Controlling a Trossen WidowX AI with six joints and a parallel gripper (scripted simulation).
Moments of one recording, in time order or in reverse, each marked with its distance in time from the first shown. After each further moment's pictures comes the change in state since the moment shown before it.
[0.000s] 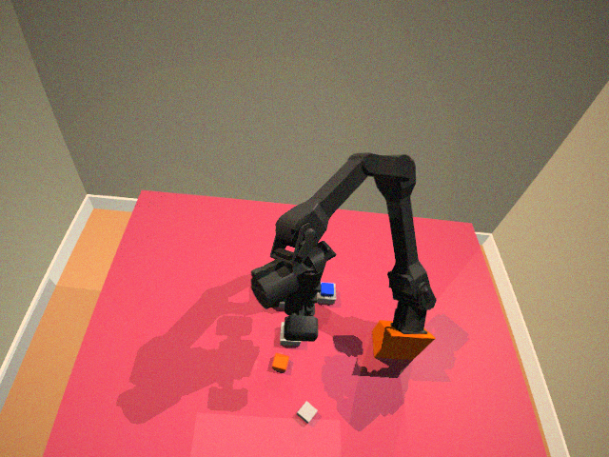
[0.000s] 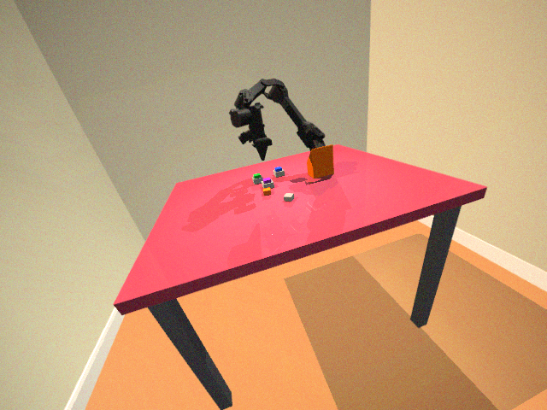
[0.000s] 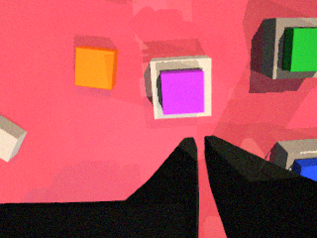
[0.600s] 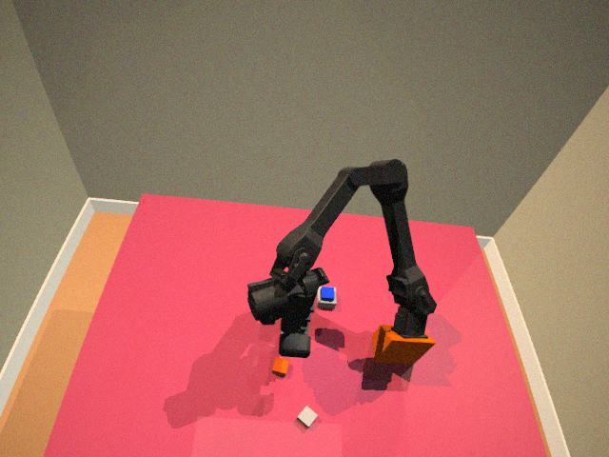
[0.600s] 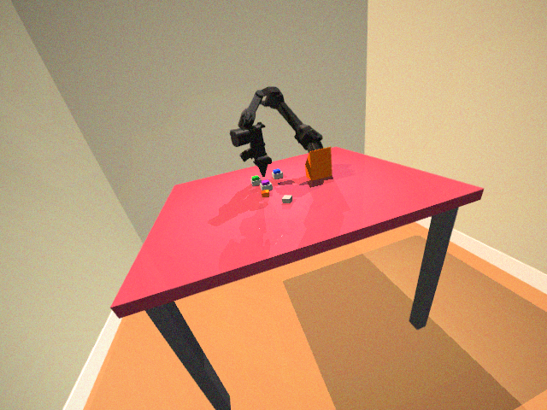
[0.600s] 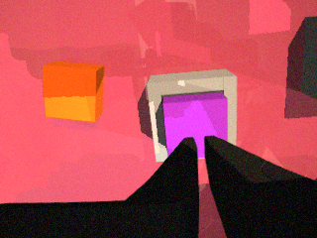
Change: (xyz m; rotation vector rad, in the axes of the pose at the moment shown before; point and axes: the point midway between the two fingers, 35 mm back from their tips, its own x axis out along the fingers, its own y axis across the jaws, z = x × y) arm 0.065 0.001 0.002 0.030 -0.003 0.012
